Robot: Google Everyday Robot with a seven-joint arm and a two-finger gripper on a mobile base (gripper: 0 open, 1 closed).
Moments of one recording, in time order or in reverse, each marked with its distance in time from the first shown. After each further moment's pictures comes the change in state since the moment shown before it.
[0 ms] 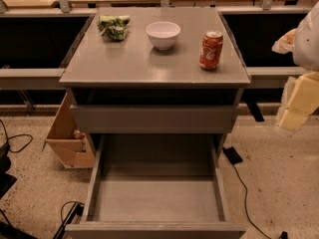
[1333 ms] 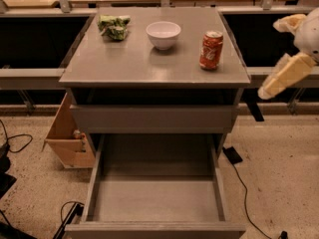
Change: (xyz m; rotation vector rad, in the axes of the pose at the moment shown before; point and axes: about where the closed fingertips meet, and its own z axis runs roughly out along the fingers) arm 0.003 -0.104 0.033 0.173 -0.376 0.052
